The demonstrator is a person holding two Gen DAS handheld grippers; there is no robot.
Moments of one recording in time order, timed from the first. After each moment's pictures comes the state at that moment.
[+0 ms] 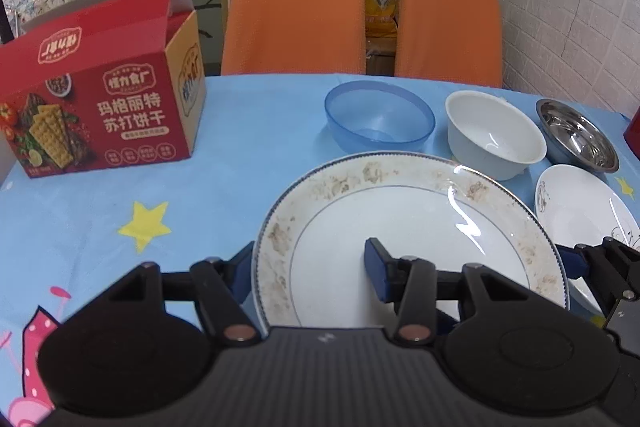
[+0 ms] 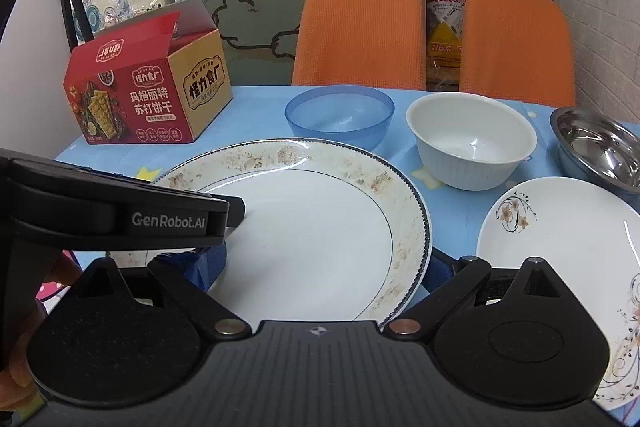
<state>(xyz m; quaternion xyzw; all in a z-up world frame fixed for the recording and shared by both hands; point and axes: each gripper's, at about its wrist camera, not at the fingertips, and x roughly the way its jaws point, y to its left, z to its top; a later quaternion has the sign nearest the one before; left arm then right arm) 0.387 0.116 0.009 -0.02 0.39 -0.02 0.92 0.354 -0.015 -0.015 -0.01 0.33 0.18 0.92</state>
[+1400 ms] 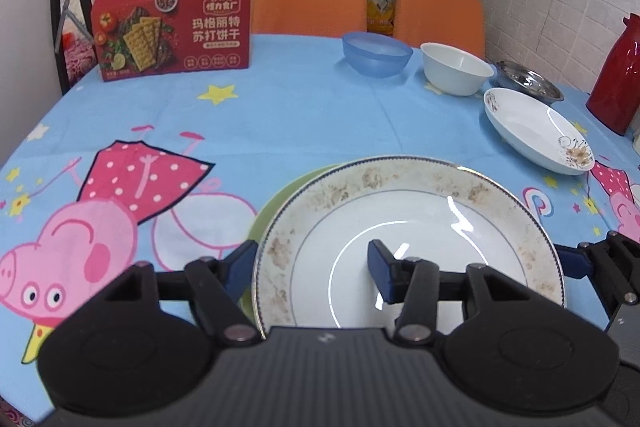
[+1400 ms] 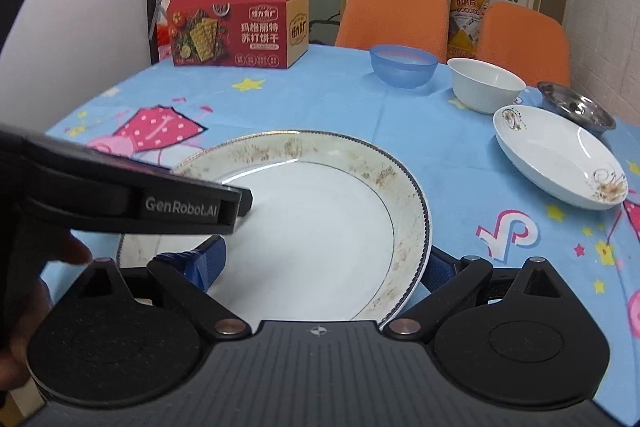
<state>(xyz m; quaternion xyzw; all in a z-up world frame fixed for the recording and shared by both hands) 0.205 0.141 -0.015 -0.04 0.36 -0.02 0.93 0.180 0.015 -0.026 -0.09 0.33 0.20 0.92</state>
